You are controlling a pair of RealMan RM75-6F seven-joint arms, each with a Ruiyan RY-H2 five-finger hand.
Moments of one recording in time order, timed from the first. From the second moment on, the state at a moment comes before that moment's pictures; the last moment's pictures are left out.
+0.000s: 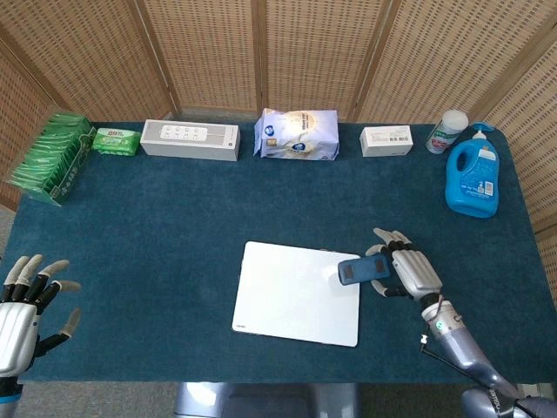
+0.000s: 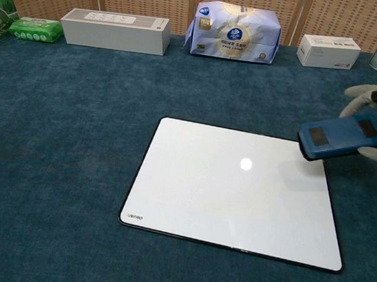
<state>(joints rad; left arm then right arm) 0.04 -1.10 0.00 -1.93 1.70 1.64 0.18 0.48 -1.27 0.09 -1.64 -1.25 1.01 0.09</state>
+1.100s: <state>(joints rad) 0.02 -1.12 -0.01 -1.94 1.65 1.60 0.22 0.41 -1.23 0.09 -1.58 -1.27 1.05 0.13</state>
